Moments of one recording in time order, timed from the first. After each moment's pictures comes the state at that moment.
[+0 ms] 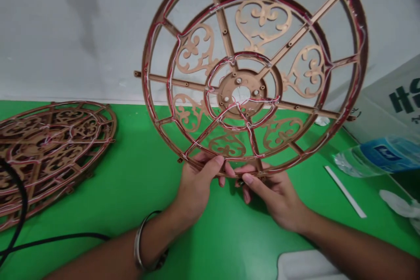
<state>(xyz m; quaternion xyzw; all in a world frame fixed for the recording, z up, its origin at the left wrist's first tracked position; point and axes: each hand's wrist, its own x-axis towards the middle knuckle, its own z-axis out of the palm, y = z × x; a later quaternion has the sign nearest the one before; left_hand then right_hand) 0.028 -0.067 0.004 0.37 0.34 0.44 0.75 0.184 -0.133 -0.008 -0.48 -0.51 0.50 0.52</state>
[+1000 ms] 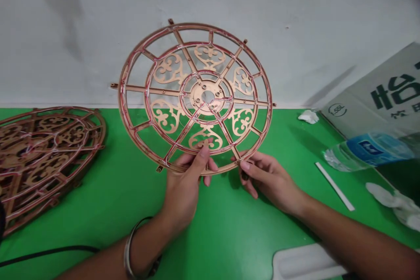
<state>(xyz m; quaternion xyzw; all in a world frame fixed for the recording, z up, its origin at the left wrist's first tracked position) 0.025 -0.061 0.004 0.37 0.39 0.47 0.70 0.203 -0.114 -0.009 -0.43 -0.41 0.63 0.51</state>
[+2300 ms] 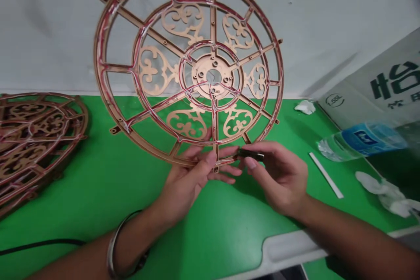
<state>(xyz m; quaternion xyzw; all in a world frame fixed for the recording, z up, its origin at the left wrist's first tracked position) 0.025 -0.068 0.000 0.36 0.23 0.35 0.84 0.199 -0.132 0.001 -0.48 -0.62 0.21 0.58</state>
